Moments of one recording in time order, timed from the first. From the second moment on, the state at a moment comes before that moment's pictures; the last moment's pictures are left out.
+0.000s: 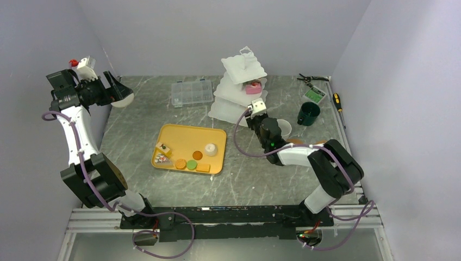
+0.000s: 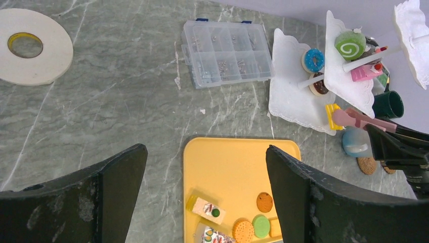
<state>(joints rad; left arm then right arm) 0.54 1.50 1.49 -0.61 0.82 -0.03 0.61 1.57 0.63 0.90 0.31 -0.22</state>
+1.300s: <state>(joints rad) 0.54 1.50 1.46 -0.58 0.86 -0.05 0.64 1.68 0.62 1.10 0.38 -0.13</state>
